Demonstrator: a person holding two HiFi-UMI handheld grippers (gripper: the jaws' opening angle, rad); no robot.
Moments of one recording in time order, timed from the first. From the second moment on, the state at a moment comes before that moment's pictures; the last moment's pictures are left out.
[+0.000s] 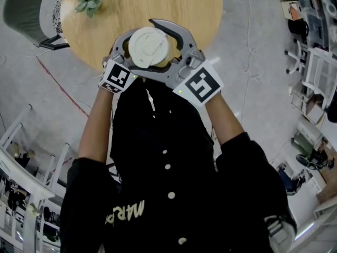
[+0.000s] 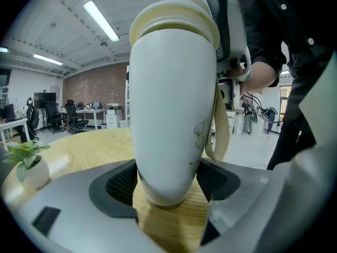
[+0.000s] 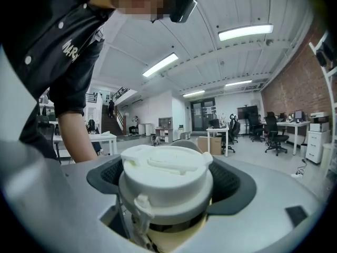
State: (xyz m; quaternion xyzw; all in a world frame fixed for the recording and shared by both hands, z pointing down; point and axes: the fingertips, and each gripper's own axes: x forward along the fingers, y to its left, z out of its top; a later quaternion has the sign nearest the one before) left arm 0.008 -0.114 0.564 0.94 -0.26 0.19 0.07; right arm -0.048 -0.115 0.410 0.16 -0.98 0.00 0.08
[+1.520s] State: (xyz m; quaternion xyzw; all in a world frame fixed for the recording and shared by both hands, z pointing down) left arm -0.122 -0.113 0.271 0.88 -0.46 0.10 0.08; right arm 0.082 -0.140 0.163 0.41 -0.91 0.04 -0.02
